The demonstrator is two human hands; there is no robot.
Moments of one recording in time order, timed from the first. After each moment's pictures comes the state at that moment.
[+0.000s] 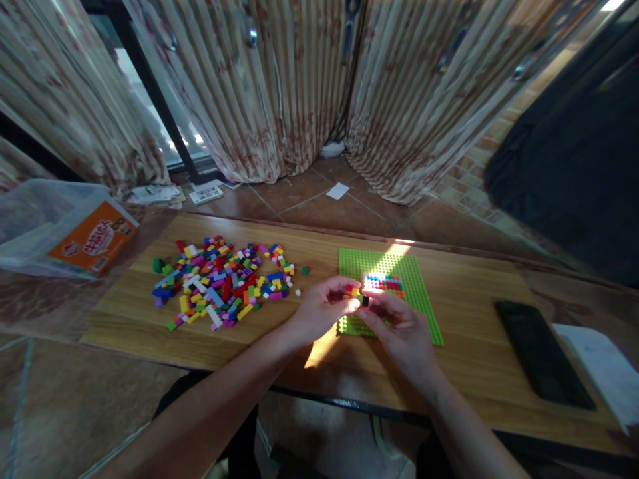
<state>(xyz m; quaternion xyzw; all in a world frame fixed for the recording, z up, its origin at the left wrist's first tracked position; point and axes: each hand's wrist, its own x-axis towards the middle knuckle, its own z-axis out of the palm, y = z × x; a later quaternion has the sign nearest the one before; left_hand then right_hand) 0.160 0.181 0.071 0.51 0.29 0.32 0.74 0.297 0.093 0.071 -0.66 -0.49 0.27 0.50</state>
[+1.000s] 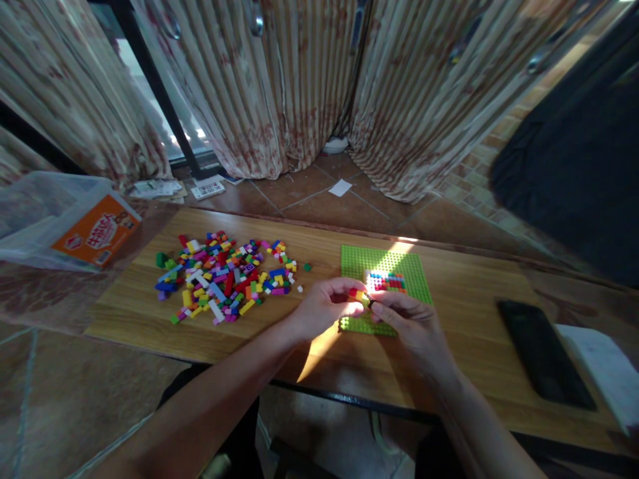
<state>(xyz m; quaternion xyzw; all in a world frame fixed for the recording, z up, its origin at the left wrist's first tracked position) 0.159 0.182 0.066 0.46 0.24 0.30 0.81 0.308 0.093 0.074 -0.58 -0.37 0.41 0.59</state>
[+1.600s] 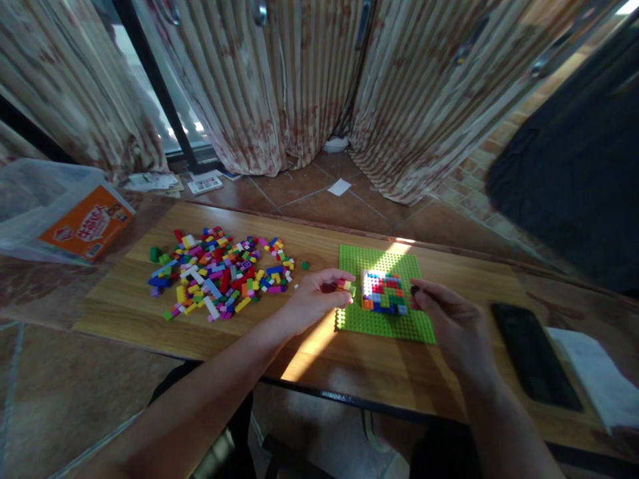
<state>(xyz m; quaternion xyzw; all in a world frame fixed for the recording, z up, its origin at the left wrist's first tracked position) 0.152 0.191 0.069 0.47 0.27 0.31 0.78 0.358 0.082 0.084 -0.69 -0.41 0.21 0.55</state>
